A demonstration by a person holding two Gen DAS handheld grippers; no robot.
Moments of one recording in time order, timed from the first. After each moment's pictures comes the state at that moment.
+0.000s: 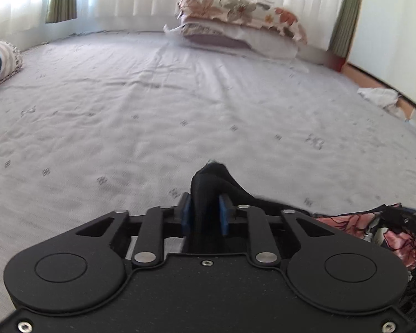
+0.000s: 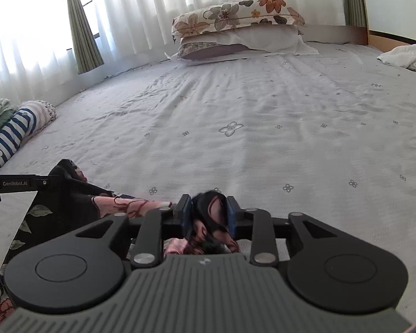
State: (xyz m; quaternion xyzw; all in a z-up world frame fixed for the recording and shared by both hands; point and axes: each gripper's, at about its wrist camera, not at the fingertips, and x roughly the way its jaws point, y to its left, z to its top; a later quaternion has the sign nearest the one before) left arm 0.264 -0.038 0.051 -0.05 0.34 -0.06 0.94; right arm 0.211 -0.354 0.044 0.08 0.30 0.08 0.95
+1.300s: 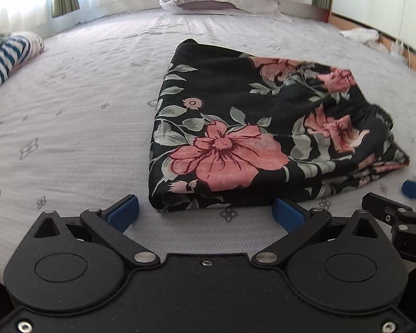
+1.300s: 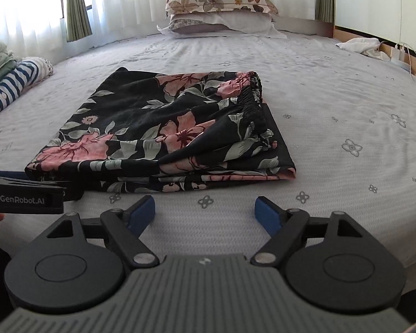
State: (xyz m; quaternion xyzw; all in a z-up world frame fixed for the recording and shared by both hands) left arm 0.013 -0.055 0.021 0.03 0.39 -0.06 0.92; right arm -0.026 -0.269 0.017 0.03 0.33 0.00 0.94
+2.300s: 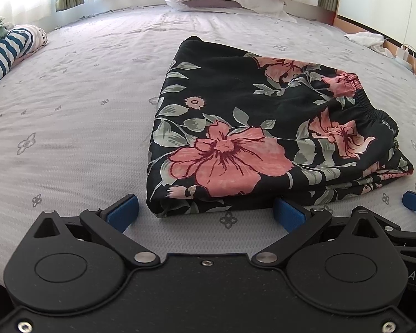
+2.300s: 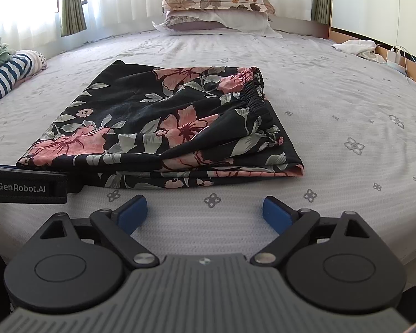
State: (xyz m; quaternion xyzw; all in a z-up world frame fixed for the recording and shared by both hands) left arm 0.021 -0.054 0.019 0.01 0.39 -0.05 0.92; right arm -0.019 -0.258 0.010 0.02 0.34 -0.02 0.94
